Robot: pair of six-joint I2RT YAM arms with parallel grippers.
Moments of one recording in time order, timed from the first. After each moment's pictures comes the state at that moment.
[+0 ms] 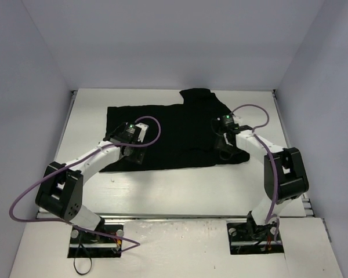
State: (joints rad) left arm -0.44 1.51 0.98 -0.53 -0.15 -0.07; right arm 0.32 1.69 1.05 -0.47 0.24 0.55
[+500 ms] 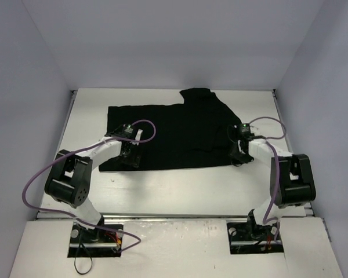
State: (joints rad) left arm -0.36 1.65 0.99 -0.58 -0.10 -0.12; right arm 0.11 1.59 0.82 -0.39 0.23 0.56
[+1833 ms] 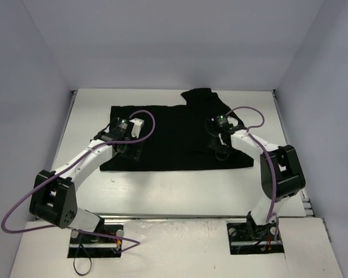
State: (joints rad) left arm -0.39 1.43 1.03 -0.62 -0.04 -0.07; right arm 0.34 1.68 1.04 -0.45 0.16 0.71
